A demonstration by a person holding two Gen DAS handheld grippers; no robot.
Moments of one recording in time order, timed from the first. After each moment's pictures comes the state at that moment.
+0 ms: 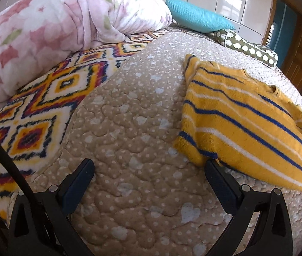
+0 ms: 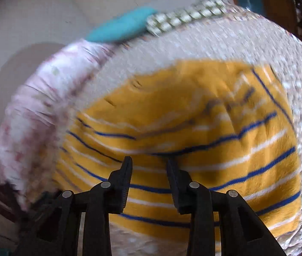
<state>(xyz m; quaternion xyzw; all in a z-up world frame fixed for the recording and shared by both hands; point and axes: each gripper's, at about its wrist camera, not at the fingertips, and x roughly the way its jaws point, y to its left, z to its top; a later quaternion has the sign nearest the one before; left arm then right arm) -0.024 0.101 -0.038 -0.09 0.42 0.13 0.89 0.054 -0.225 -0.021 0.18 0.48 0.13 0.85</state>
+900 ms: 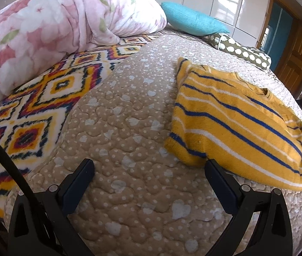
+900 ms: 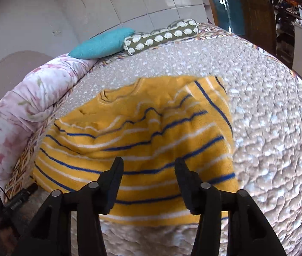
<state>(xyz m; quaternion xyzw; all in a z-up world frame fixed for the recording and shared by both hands) -0.029 0.098 -0.033 -0.10 0.41 0.11 0.90 0.000 -0.269 0.002 0.14 0.42 0.06 0.90</state>
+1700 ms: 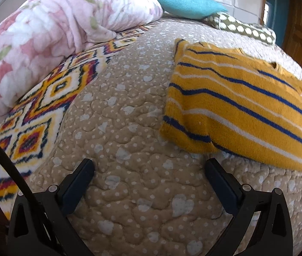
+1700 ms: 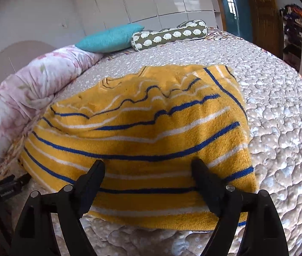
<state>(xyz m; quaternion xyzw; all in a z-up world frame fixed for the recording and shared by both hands) -0.017 0.078 -0.046 -0.02 0.45 0.13 0.88 -0.006 -0.258 -0.023 0.12 0.38 0.09 0.91</state>
